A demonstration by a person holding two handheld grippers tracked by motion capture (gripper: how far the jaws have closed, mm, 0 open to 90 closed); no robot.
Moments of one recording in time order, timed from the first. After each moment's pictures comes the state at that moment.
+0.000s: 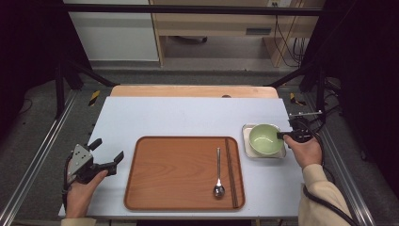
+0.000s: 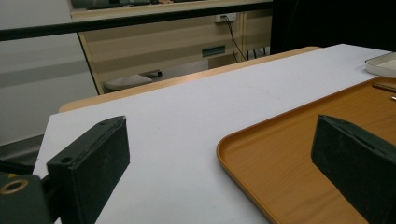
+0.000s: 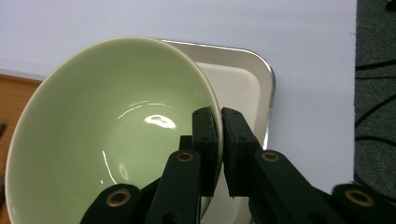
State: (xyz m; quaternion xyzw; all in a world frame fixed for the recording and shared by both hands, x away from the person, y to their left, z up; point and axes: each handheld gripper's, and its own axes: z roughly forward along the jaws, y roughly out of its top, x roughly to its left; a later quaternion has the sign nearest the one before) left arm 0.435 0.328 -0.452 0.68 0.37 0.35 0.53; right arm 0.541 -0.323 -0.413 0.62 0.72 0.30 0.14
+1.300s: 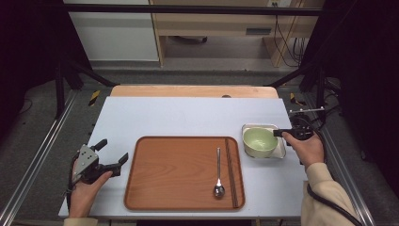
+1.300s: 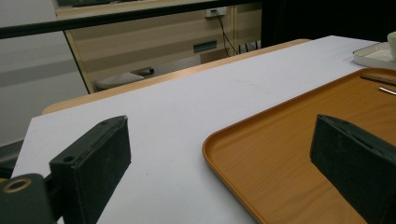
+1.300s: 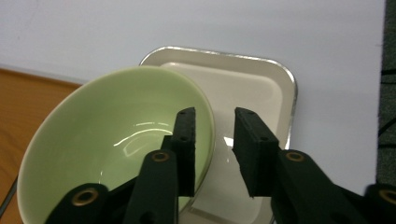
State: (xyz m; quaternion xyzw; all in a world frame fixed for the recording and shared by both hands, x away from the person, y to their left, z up) left arm 0.437 0.317 -0.455 0.69 0.35 0.34 0.52; right arm 0.541 -0.318 -0.400 0.60 0.72 0.31 0.11
